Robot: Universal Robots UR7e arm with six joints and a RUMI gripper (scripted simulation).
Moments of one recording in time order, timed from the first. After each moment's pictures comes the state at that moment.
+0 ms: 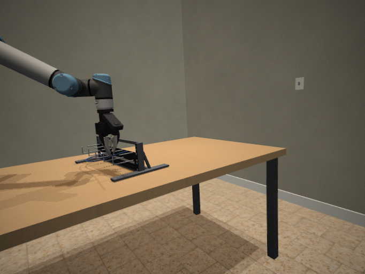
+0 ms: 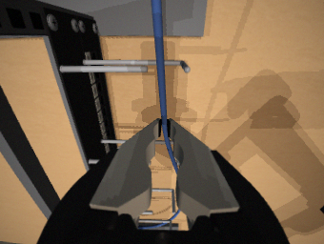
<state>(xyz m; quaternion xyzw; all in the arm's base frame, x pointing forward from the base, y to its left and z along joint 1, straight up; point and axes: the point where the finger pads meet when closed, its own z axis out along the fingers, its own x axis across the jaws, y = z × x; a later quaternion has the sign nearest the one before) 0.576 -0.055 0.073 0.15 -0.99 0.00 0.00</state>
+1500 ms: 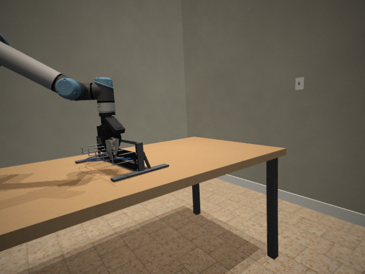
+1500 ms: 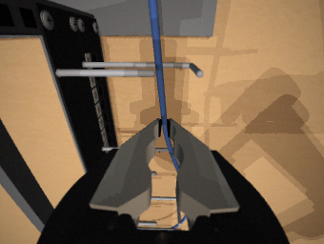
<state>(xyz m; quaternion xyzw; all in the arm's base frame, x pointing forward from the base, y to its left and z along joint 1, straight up) 0.583 -0.053 0.057 0.15 -0.99 0.00 0.00</state>
